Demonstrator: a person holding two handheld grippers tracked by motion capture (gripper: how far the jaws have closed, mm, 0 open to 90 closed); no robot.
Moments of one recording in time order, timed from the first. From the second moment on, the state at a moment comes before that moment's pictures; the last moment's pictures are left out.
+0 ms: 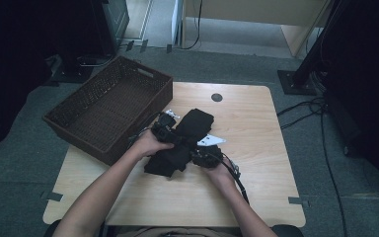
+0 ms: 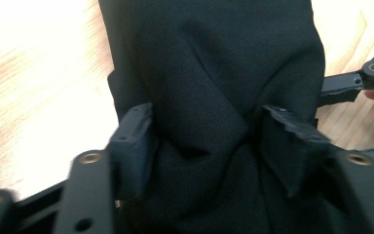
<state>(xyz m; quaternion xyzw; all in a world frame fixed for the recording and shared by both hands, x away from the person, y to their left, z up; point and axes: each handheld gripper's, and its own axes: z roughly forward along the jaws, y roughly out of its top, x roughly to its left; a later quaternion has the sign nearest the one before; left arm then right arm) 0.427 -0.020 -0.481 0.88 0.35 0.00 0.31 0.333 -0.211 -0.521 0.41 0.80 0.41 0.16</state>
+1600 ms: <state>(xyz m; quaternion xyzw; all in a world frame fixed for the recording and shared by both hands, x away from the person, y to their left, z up) 0.431 -0.013 -0.407 0.91 0.28 0.01 0.30 0.326 -0.238 -0.519 0.44 0.79 0.40 0.16</state>
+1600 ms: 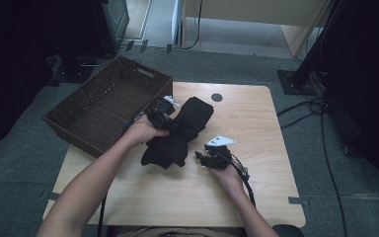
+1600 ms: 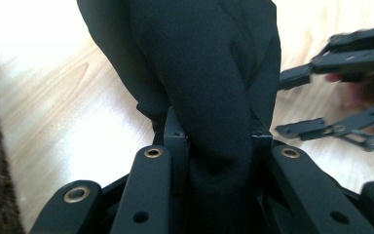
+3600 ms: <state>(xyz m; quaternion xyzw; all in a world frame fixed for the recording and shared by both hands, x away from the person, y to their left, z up) 0.536 0.122 -0.372 0.88 0.38 0.08 0.25 0.322 -0.233 -0.523 0.43 0.80 0.38 0.18</state>
